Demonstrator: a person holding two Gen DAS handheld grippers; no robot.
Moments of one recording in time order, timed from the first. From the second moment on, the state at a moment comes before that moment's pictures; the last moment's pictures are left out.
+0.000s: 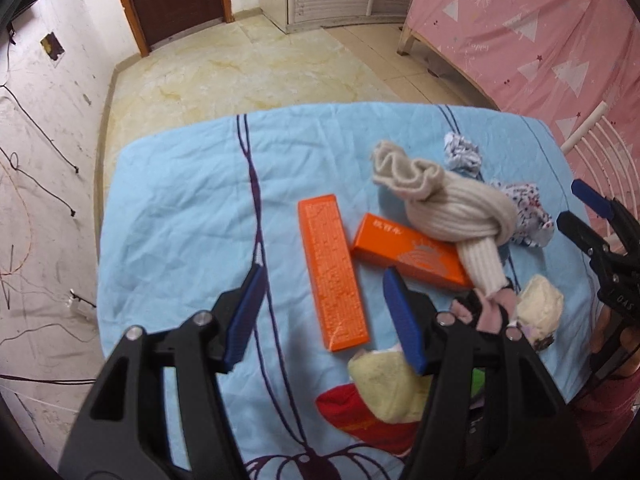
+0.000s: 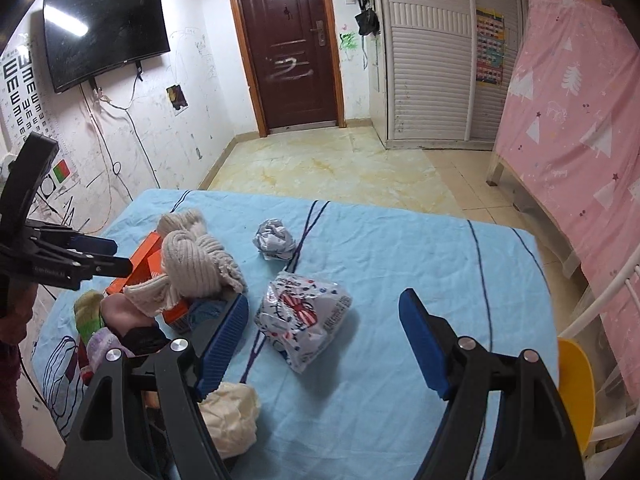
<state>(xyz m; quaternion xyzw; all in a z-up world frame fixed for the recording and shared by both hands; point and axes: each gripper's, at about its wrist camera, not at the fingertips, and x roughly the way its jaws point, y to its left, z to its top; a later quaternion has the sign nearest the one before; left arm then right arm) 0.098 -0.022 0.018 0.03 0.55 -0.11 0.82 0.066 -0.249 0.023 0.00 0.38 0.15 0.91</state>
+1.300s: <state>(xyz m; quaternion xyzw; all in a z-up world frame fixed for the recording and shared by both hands) 0.069 -0.014 0.040 0.04 0.50 -0.03 0.86 0.069 -0.246 0.017 -0.01 0.37 0.17 0.91</state>
